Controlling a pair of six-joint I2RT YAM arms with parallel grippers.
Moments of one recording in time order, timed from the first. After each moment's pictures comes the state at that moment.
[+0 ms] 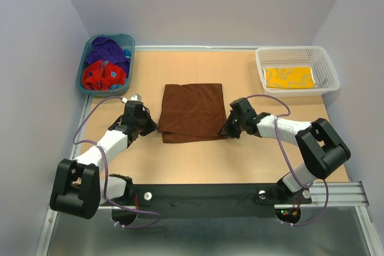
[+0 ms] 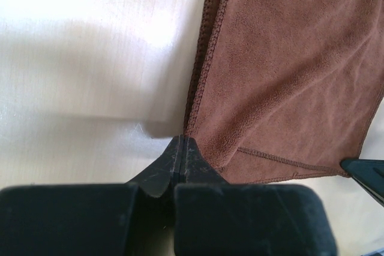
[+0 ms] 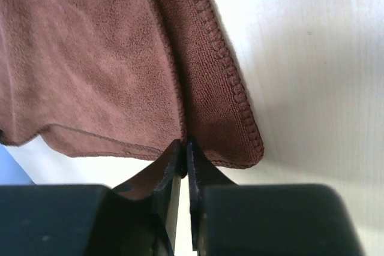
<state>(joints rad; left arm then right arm) -0.25 1.17 0.53 -0.18 0.06 -0.70 0.57 1.55 0.74 -0.15 -0.09 1.06</state>
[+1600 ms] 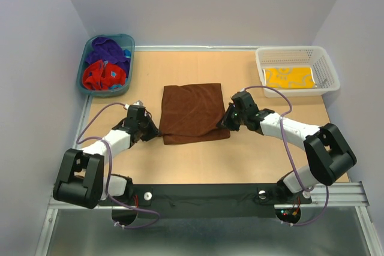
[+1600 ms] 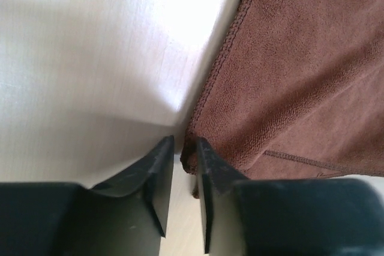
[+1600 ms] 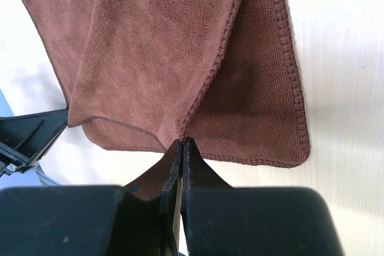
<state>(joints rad) -0.25 1.25 0.48 -0.13 0.09 -0.74 0.57 1.48 0.80 -0.15 -0.09 0.97</state>
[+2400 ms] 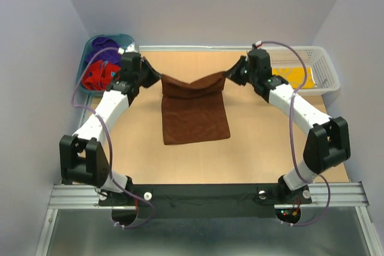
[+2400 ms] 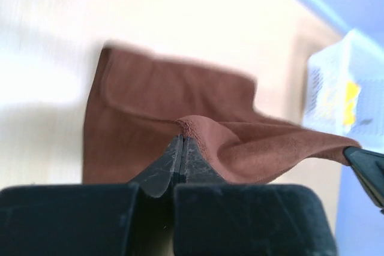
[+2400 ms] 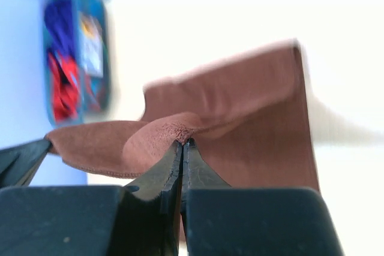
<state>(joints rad) -0.23 1.39 1.11 -0.27 0.09 -0.74 0.39 1.55 1.22 -0.16 -0.06 0.83</state>
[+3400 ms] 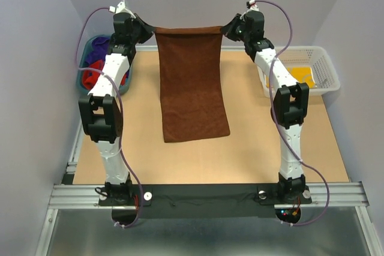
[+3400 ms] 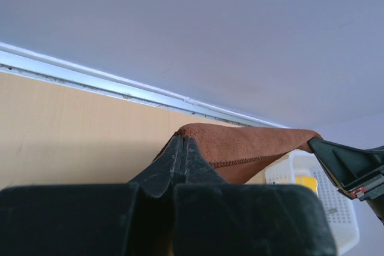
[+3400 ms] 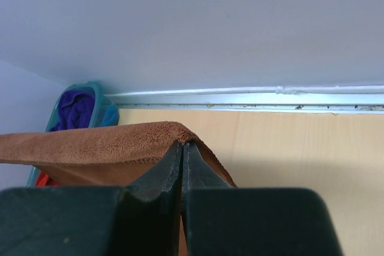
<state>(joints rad) -0.09 1.97 1.86 -0.09 0.19 -0.70 0.23 2.30 2.23 -0.10 -0.17 0.60</state>
